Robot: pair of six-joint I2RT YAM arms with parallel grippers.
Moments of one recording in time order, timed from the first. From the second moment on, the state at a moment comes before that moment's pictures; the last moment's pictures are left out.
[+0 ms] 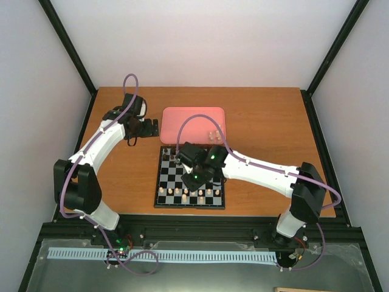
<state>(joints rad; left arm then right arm) -0.22 1.58 1.32 -0.80 0.00 -0.32 1.06 1.65 1.37 -0.92 -0.05 0.34</state>
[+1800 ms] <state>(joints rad) -0.22 1.57 1.26 -0.76 -0.02 -0.32 1.20 1.60 1.03 -0.58 0.06 0.33</state>
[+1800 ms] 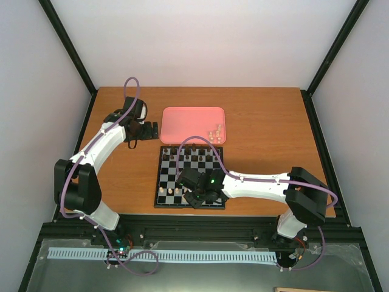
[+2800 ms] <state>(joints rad) -0.22 1.58 1.26 -0.76 -0.02 -0.32 1.20 1.61 1.00 -0.55 0.03 0.31</state>
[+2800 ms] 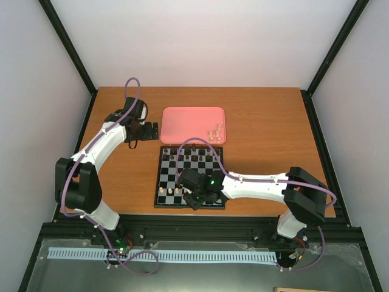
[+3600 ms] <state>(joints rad) -0.22 1.58 1.26 -0.76 -0.01 -0.32 1.09 1.53 1.33 -0.79 0.20 0.29</state>
